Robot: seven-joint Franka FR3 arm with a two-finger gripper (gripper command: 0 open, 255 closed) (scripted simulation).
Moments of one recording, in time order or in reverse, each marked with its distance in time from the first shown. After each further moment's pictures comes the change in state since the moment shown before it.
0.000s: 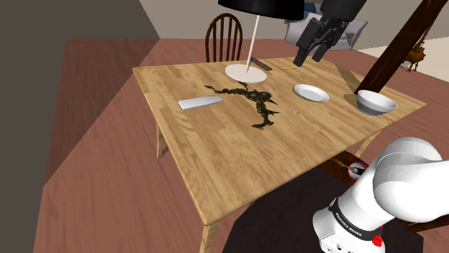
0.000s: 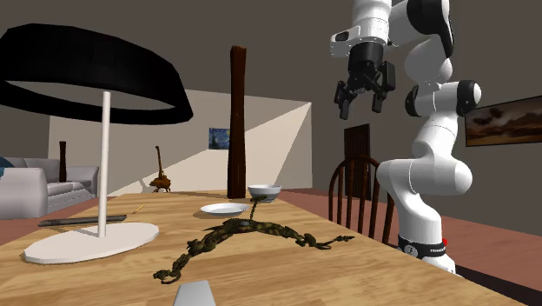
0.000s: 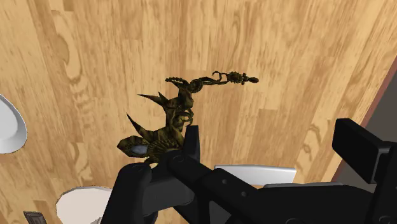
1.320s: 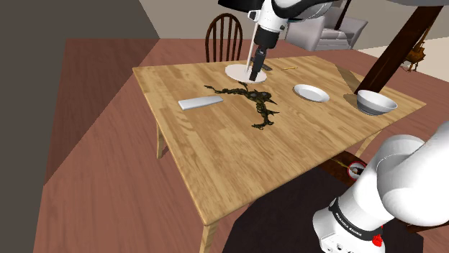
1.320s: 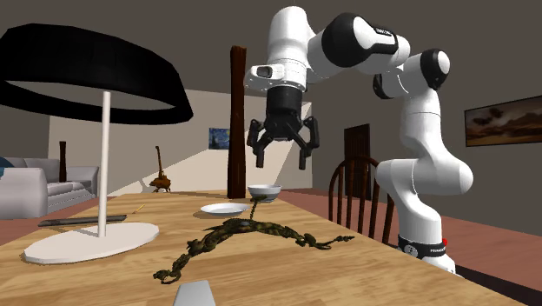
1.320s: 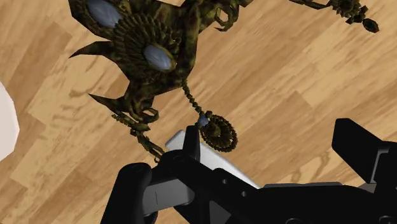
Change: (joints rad) arm 0.155 0.603 -0.275 0.178 -0.025 0.357 -0.777
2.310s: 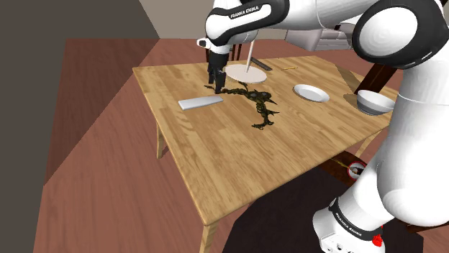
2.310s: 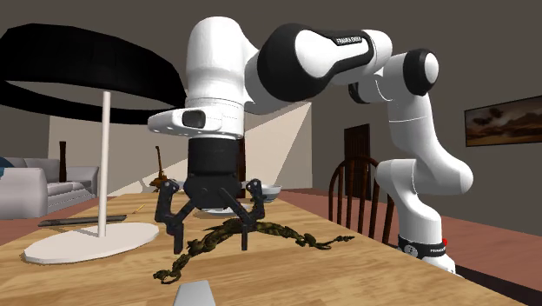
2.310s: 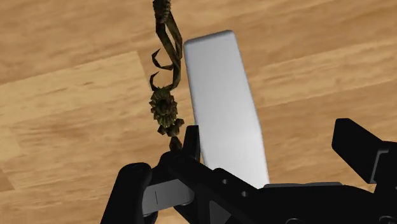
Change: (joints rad) arm 0.013 0.603 0.030 0.465 0.126 0.050 -0.575
